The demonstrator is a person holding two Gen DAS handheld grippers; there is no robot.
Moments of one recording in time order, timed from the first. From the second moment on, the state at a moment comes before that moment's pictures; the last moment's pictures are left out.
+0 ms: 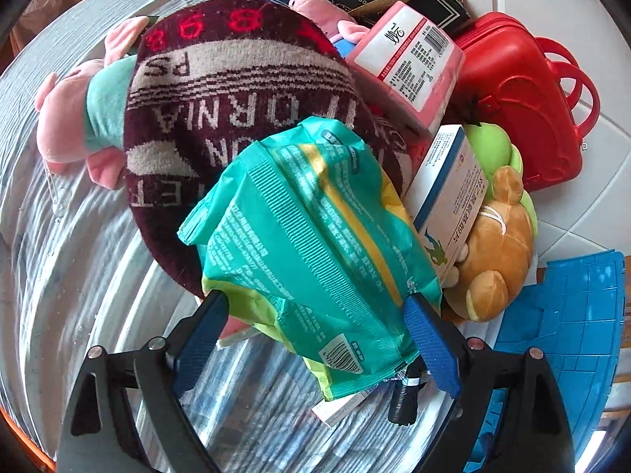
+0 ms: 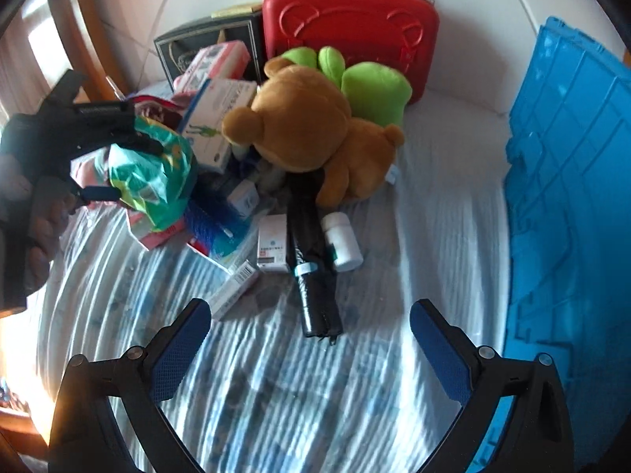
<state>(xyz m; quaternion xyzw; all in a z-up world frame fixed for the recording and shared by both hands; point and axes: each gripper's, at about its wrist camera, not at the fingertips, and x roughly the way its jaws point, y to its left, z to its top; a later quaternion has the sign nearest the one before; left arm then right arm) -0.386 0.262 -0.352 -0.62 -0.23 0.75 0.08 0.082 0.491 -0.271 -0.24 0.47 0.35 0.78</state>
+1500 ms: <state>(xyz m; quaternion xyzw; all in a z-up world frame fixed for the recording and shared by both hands) -0.313 0.216 -0.313 -0.56 -0.20 0.78 0.18 0.061 0.452 -0.310 -0.22 0.55 0.31 0.74</state>
